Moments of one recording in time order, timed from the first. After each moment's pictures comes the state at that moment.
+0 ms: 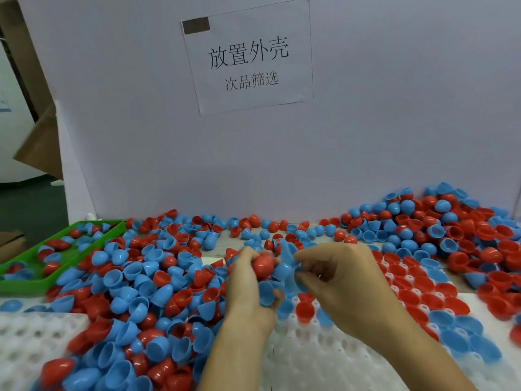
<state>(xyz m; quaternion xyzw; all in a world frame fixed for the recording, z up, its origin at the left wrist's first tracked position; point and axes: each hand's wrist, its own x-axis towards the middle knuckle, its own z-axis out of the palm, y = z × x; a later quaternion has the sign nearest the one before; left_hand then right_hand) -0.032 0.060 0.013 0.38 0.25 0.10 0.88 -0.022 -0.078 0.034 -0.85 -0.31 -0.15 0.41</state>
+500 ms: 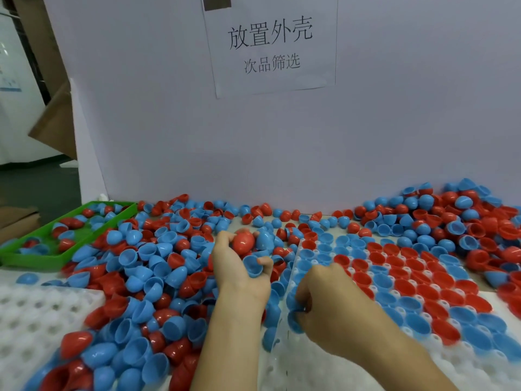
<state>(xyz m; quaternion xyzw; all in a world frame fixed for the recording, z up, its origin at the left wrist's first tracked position) -0.034 0.093 0.019 0.23 0.23 0.18 0.93 -0.035 -0.043 0.012 -0.94 -0.27 0.04 0.19</state>
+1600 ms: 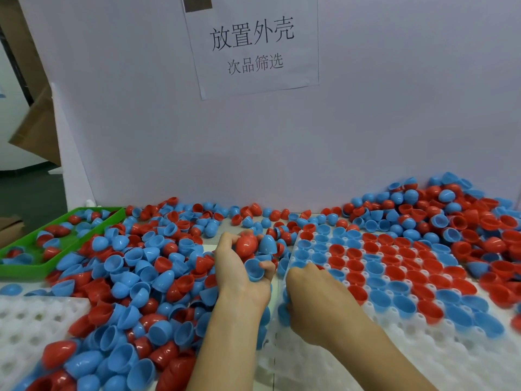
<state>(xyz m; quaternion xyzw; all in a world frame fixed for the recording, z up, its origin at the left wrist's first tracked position) -0.032 0.073 0.018 0.25 0.23 0.14 0.93 -0.023 -0.035 0.003 -0.96 -0.27 0.03 0.09</state>
